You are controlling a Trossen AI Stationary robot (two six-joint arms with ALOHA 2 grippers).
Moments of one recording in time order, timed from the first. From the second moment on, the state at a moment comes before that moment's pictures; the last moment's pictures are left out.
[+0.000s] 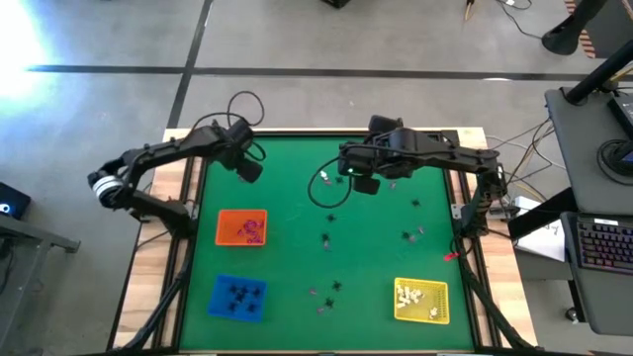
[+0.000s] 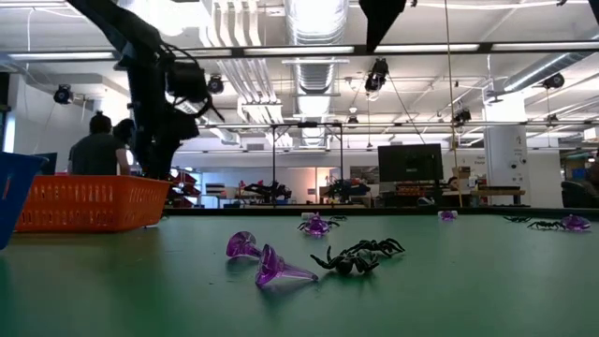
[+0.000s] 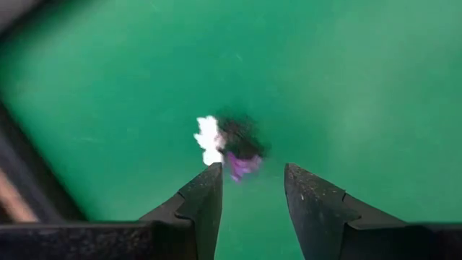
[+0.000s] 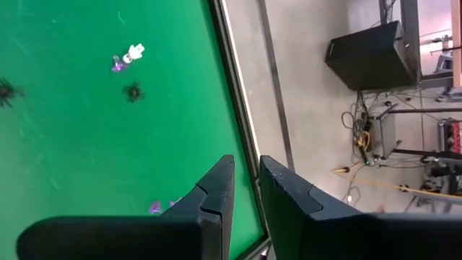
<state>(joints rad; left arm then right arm) 0.74 1.38 0.89 -0.83 -0.13 -0.25 -0.06 1.82 2.09 -1.57 0.65 0.04</state>
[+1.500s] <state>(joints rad) 0.76 1.63 0.86 -0.78 -0.11 -0.09 -0.07 1.82 2.07 -1.54 0.64 0.05</state>
